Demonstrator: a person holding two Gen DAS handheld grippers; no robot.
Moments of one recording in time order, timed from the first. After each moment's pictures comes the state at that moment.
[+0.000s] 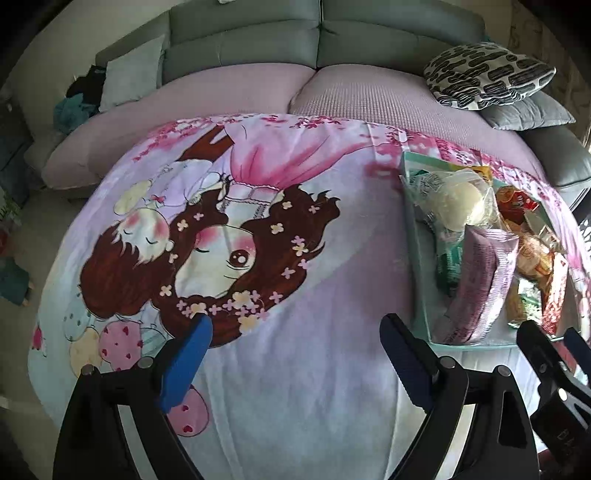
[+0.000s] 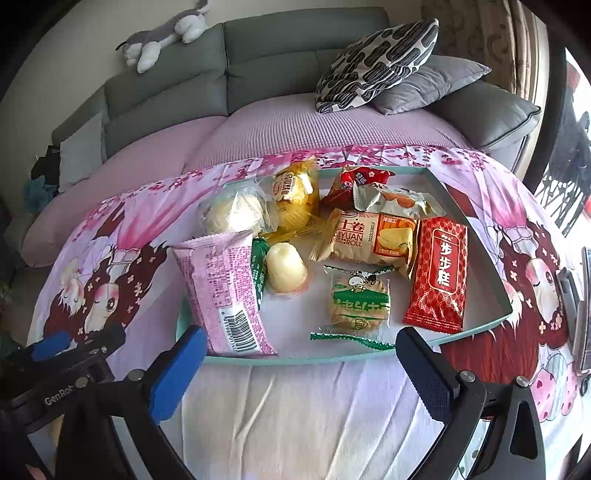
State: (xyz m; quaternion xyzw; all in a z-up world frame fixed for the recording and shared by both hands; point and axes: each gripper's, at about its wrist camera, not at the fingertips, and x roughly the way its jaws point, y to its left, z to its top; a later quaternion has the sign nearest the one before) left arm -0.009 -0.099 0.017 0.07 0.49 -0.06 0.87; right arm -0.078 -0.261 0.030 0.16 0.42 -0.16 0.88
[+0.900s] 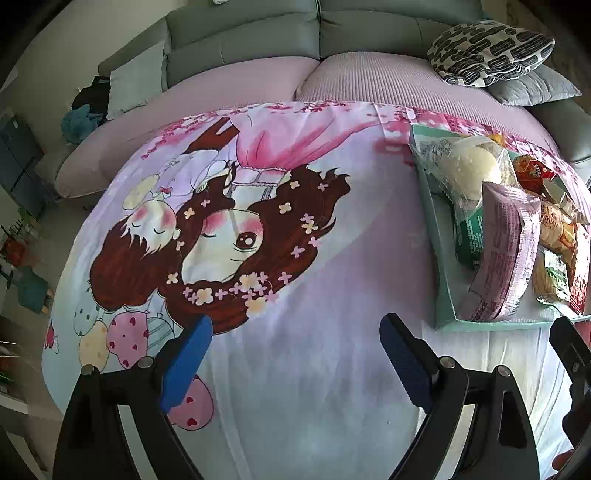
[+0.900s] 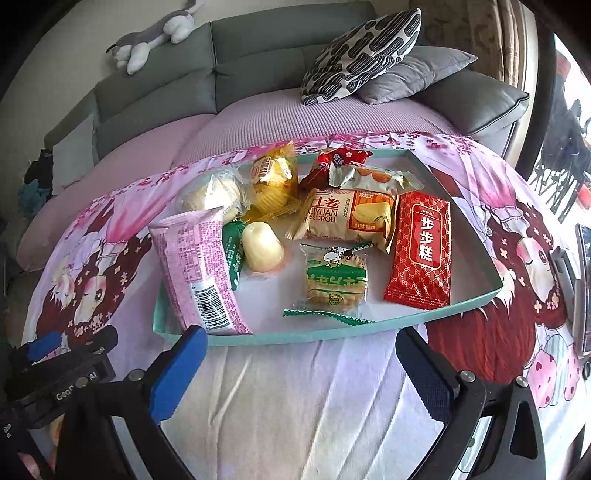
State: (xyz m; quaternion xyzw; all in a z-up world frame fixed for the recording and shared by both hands) left arm -0.016 -0.104 -0.003 0.11 0.50 -0.04 0.86; right arm -0.097 -0.269 0.018 0.16 0.43 -0.17 0.87
